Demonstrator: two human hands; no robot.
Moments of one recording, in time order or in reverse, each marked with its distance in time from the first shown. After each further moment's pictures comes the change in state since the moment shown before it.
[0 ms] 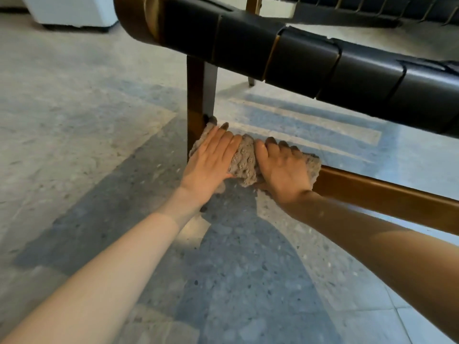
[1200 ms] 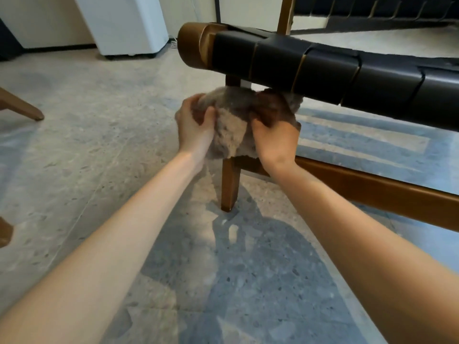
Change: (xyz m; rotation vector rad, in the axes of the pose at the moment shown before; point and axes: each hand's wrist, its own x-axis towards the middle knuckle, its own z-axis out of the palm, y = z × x) left_hand 0.016 -0.065 -0.057 -1.238 0.325 -1.102; right_hand 0.047 -0.060 -0.072 1.432 0.397 0.394
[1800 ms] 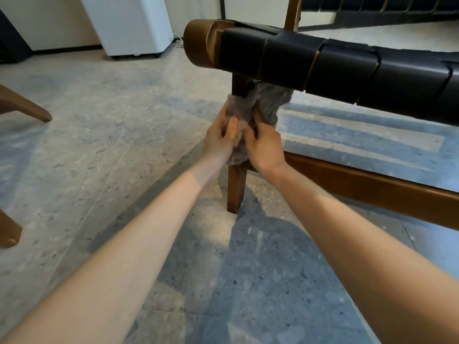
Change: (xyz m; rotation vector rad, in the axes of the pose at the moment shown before) left_hand -0.002 -0.026 0.019 -0.006 -0.310 0.000; right_hand -0.001 0.009 0.020 -0.095 -0.284 0.061
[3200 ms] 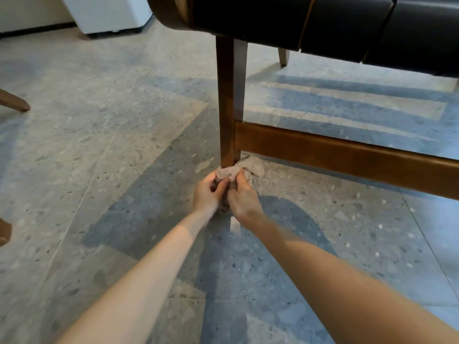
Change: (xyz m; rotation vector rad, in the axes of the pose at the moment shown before) left_hand -0.077 -0.120 -0.007 0.268 -0.048 -0.277; right_hand -0.070 0.098 0.070 0.111 -0.250 0.455
